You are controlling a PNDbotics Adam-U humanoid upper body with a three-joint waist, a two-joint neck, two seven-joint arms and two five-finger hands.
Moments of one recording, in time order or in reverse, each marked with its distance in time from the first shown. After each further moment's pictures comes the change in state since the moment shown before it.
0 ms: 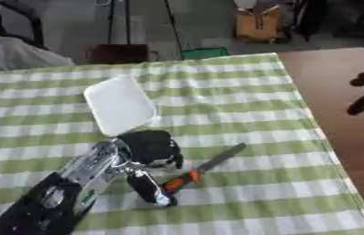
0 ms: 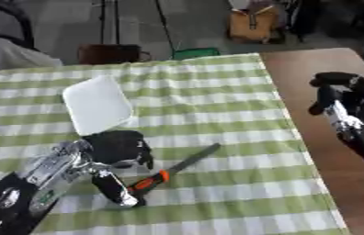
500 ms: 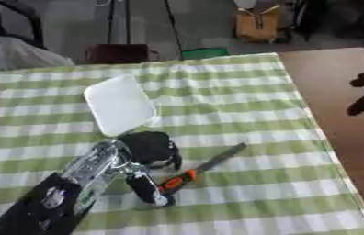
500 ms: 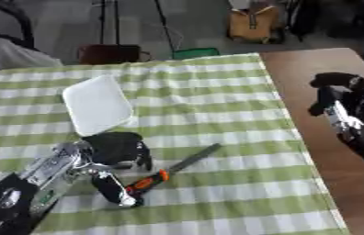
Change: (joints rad) left arm 0.006 0.000 -0.003 0.013 -0.011 -0.002 0.003; right arm 0.003 0.000 0.000 0.000 0.000 0.000 0.000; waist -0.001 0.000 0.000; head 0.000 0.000
